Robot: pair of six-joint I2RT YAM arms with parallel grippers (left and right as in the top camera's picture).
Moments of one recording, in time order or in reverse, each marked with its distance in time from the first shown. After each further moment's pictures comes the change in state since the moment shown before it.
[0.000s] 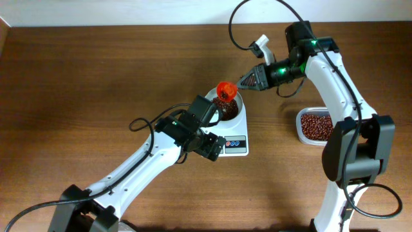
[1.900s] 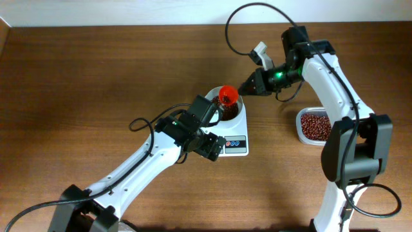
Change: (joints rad) left arm 0.000 0.000 0.000 0.000 0.000 0.000; right arm 0.013 -0.001 -0.032 -0.031 0.079 0.100
